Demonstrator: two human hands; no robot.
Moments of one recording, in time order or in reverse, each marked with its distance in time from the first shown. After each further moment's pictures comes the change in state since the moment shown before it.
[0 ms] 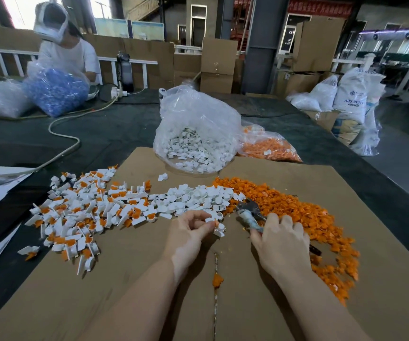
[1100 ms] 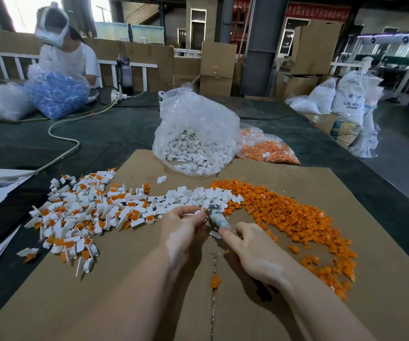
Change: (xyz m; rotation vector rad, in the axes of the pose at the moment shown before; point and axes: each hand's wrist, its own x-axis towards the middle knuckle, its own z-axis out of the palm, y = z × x) left_hand 0.002 0.029 0.002 -0.353 0.131 -0.221; right_hand -0.008 -0.019 -0.028 0.698 -0.394 -0.224
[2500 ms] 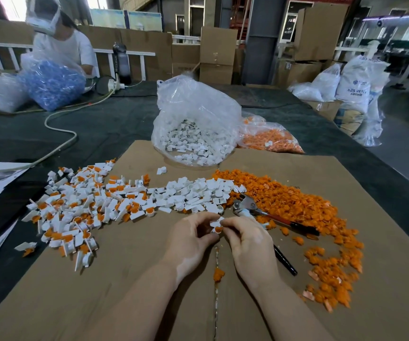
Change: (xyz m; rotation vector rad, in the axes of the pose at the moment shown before) left_hand 0.008 -0.037 -0.021 0.789 -0.238 0.478; right_hand 0.011 0.030 0.050 -0.019 0.580 -0.363
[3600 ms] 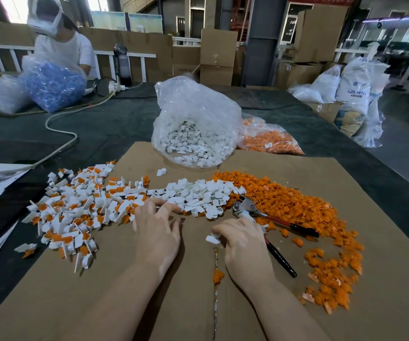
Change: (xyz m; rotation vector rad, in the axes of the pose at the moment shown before) left_hand 0.002 -0.020 -0.028 0.481 0.438 -0.005; right_hand -0.001 -0.001 0.005 -0.239 -0.065 -0.159
